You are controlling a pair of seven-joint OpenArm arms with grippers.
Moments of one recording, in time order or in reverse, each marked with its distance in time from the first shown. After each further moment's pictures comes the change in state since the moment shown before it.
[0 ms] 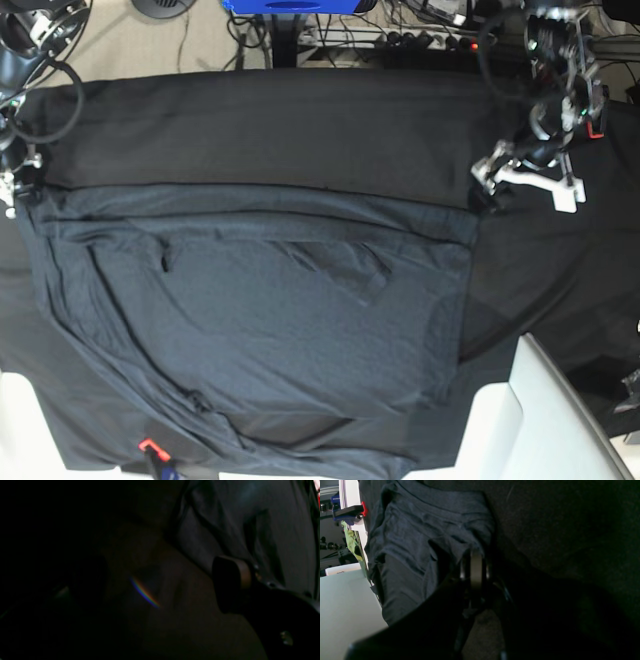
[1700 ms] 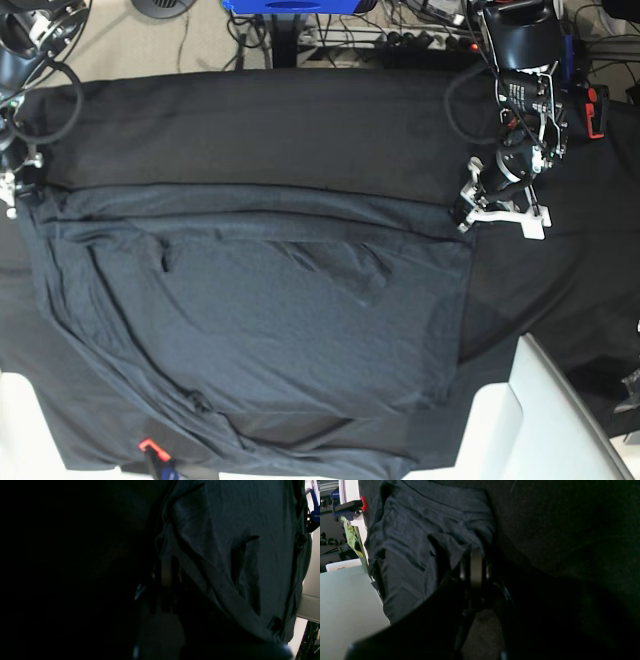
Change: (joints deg) left arm -13.1 4.3 0.0 -15.3 0.0 -0.1 -0.8; right arm 0.0 0.2 0.0 0.1 0.2 0.0 -1.8
